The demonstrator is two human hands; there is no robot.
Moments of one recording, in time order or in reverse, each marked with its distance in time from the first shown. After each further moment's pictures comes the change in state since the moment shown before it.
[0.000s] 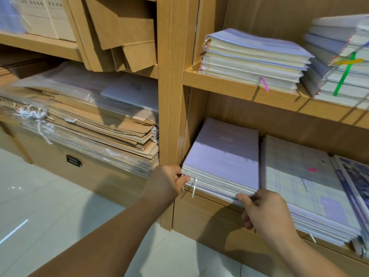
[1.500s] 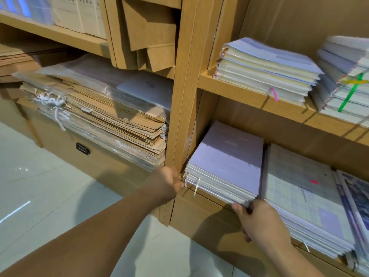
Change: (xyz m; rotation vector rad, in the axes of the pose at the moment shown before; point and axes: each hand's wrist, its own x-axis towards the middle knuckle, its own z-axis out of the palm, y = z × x) left_hand -0.004 -0.021 0.001 0.083 -0.079 -0.202; right_hand -0.004 -0.003 0.003 -0.336 -0.059 0.042
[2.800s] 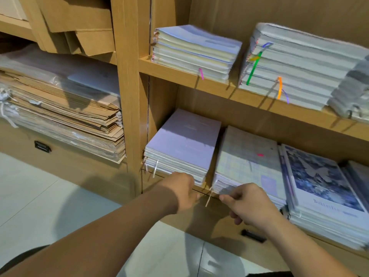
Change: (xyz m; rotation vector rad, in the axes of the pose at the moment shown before) left_hand -0.056 0.123 0.063 0.233 -0.302 0.207; right_hand -0.013 0.076 -0.063 0.091 -0.164 -0.070
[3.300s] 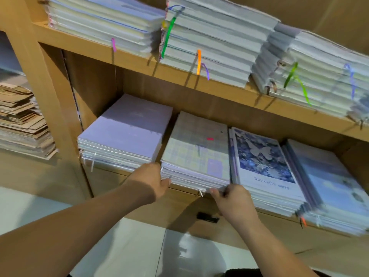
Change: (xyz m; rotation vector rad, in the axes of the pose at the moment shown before) left_hand 0.050 0.047 0.055 0.033 0.115 -0.032; right_hand 0.002 0.108 -0.018 0.083 0.288 0.160
